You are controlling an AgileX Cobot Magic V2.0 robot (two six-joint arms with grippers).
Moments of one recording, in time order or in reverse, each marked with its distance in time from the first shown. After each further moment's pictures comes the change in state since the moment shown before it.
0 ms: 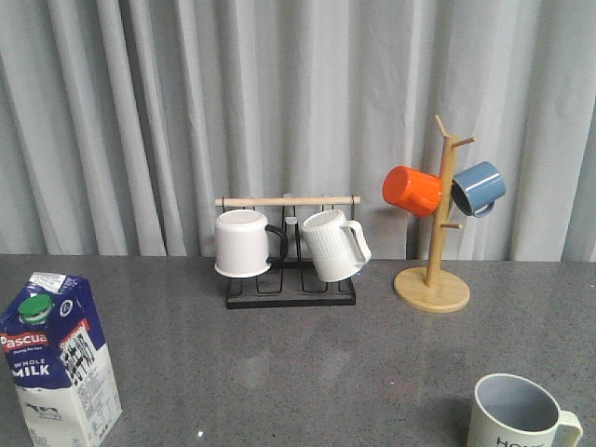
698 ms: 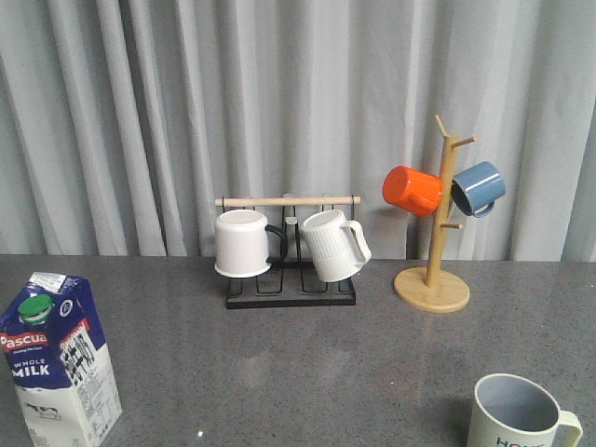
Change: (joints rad) left arm 0.000 0.000 0.000 0.000 -0.001 -0.004; right arm 0.000 0.000 0.000 0.000 0.000 0.000
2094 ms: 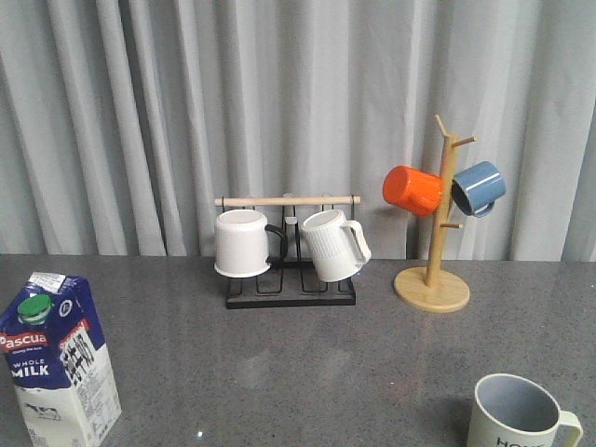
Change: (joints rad) left arm 0.000 0.000 -0.120 0.091 -0.056 -0.777; right arm 0.000 0.051 -0.296 0.058 0.044 -0.034
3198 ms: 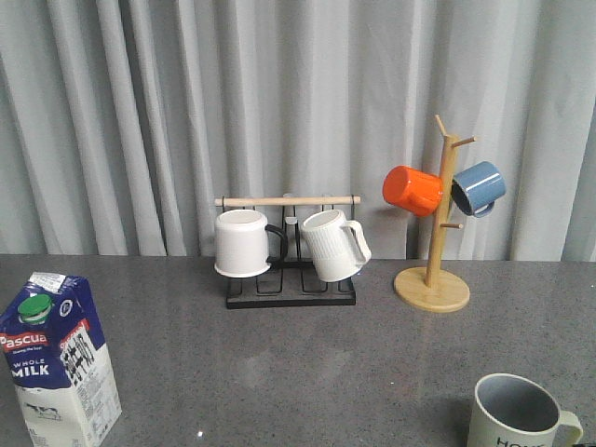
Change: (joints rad) left arm 0.000 0.379 -0.507 0.140 0.562 0.349; right arm 0.000 1.111 -0.551 -0.061 0.468 -0.199
